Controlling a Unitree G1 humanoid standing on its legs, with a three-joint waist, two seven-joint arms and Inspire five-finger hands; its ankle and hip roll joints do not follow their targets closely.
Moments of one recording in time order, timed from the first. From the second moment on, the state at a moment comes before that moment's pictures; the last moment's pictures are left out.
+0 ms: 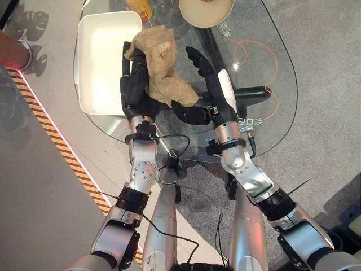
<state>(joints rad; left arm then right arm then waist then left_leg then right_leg) -0.63 0.16 -0.18 0.21 -1.29 -0.46 0.05 -0.66 -0.32 0.51 0.01 -0.11 0.05 -0.43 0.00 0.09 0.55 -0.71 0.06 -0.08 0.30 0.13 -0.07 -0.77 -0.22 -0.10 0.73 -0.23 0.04</state>
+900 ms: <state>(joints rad) -0.63 0.17 -0.11 0.21 -1.23 -0.57 0.14 -0.58 -0.39 0.43 0.03 -0.12 0.05 -0.49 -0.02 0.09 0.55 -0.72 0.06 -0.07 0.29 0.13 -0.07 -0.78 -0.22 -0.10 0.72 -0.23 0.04</state>
